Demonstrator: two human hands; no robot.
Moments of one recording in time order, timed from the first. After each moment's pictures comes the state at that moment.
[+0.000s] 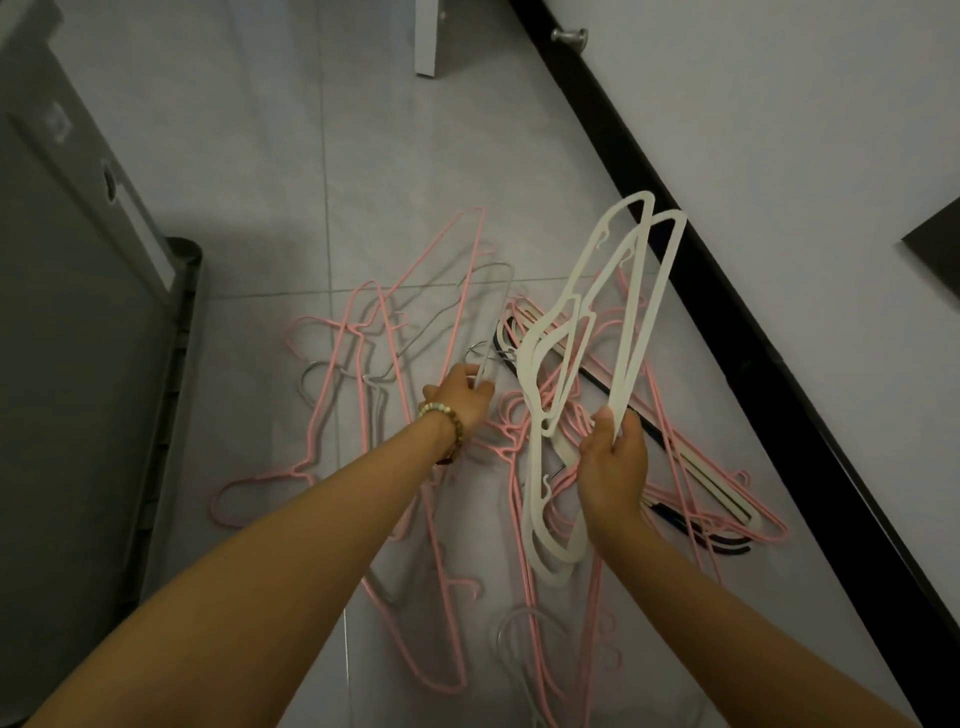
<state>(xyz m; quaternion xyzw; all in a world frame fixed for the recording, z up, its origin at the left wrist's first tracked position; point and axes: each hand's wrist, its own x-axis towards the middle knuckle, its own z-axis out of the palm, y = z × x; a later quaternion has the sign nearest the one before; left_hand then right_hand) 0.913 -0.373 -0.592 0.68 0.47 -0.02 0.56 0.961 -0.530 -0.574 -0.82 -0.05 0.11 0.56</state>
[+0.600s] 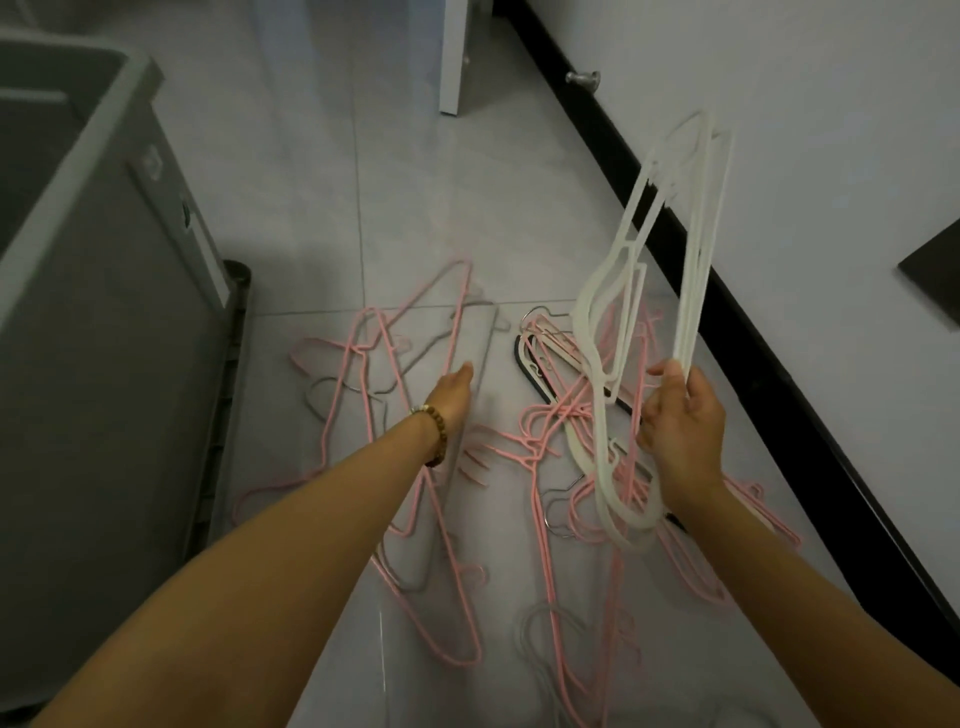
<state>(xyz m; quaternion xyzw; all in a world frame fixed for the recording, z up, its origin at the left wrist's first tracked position) 0.883 -0.348 -0.563 0.60 0.46 0.02 0.66 0.982 -0.533 -0.502 -0.75 -0.14 0.11 0.64</state>
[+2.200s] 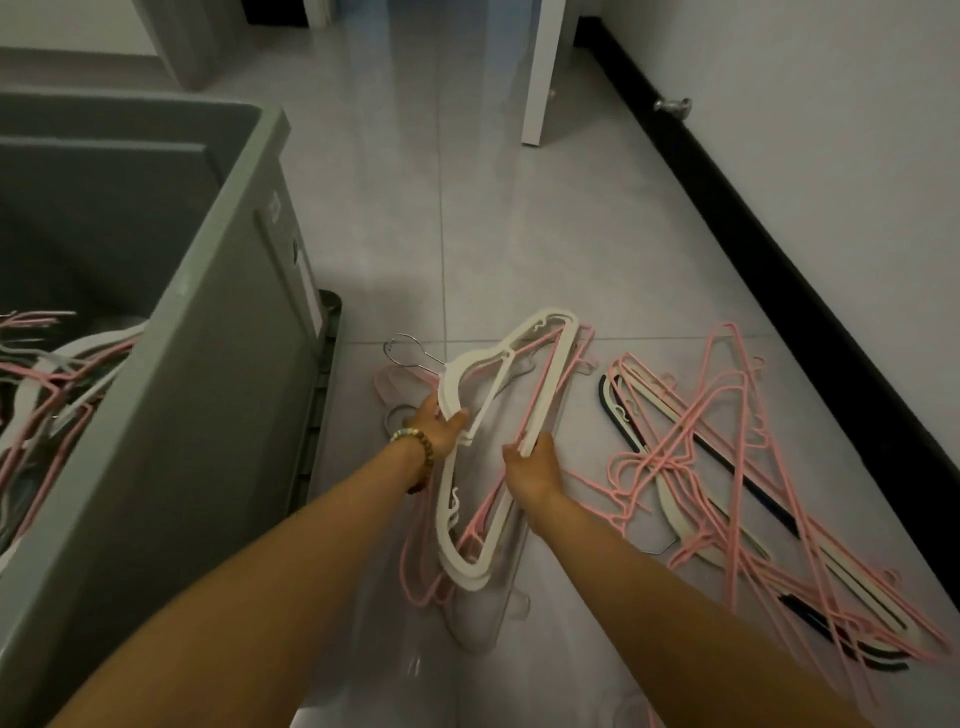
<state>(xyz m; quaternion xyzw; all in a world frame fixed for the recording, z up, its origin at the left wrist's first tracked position) 0.812 -0.269 -0.583 0.63 0.52 0.08 0.57 0.892 -0.370 -0.609 -0.81 -0.11 0.35 0.46</state>
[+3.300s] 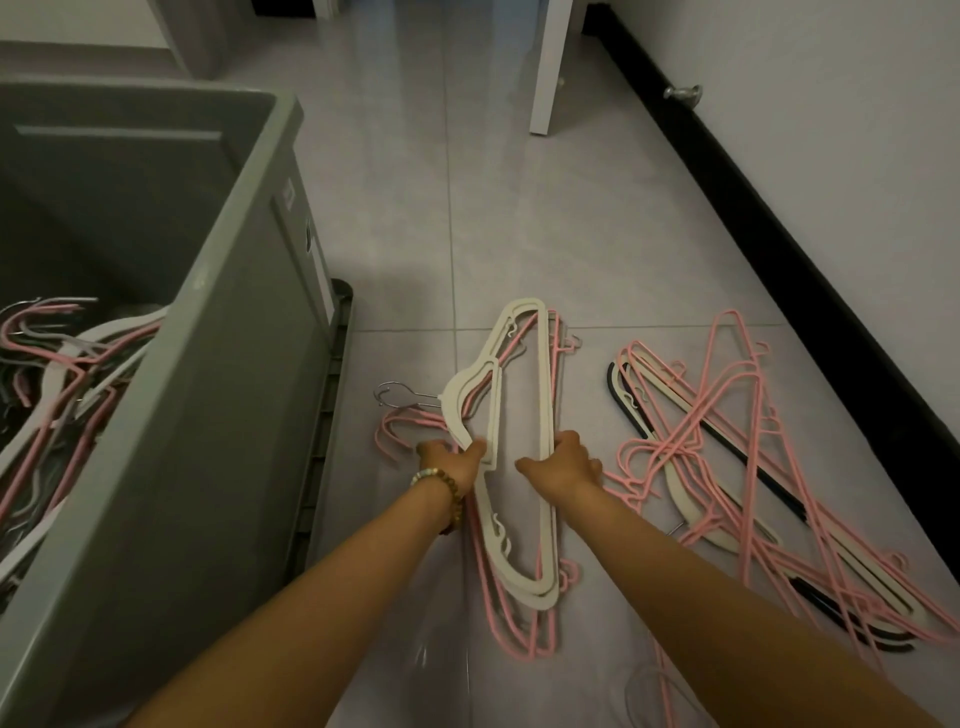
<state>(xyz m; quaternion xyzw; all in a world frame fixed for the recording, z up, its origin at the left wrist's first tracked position) 0.794 -0.319 -0.598 0.48 0.62 0.09 0.61 0.903 -0.395 -0.599 -0.90 -0.17 0.35 0.22</state>
